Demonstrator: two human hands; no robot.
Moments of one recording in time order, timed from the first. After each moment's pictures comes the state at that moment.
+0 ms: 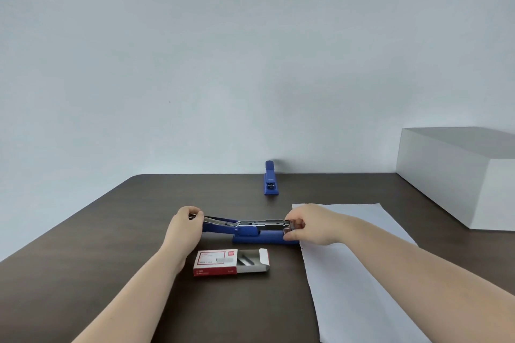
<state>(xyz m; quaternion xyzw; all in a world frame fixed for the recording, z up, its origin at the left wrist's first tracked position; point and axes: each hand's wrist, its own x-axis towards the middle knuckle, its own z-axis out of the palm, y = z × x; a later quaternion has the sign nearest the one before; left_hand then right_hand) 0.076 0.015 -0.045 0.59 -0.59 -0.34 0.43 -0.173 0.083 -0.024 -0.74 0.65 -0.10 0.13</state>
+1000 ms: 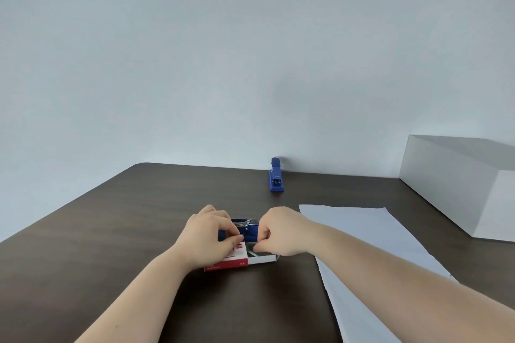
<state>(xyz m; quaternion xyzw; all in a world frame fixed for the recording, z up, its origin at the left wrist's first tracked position) 0.086 0.039 -0.050 0.39 -0.87 -0.10 0.28 -0.088 0.092 -0.012 -0.77 0.63 -0.04 0.09</state>
